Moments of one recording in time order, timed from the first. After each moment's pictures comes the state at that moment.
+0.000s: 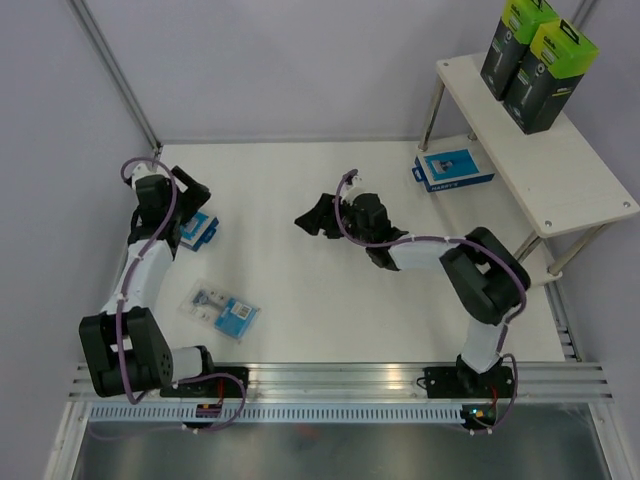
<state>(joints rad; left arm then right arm) 0.16 1.30 0.91 -0.09 -0.01 -0.62 0.66 1.80 0.96 0.60 -0.21 0.75</state>
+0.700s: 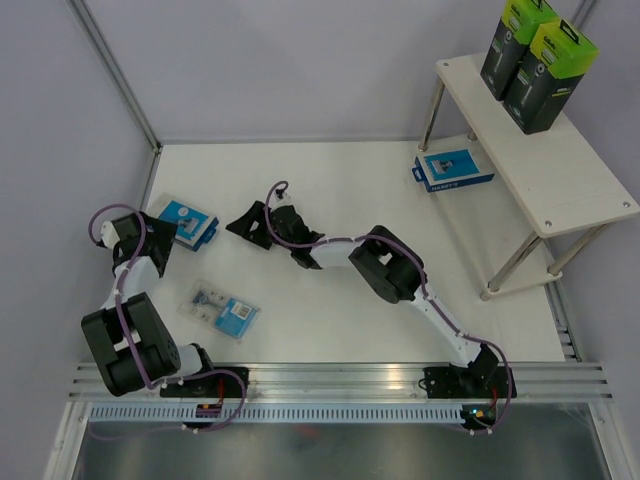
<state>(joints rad) 0.43 1.31 0.70 -0.14 -0.05 -0.87 0.88 2.52 1.70 0.60 -0.10 1.14</state>
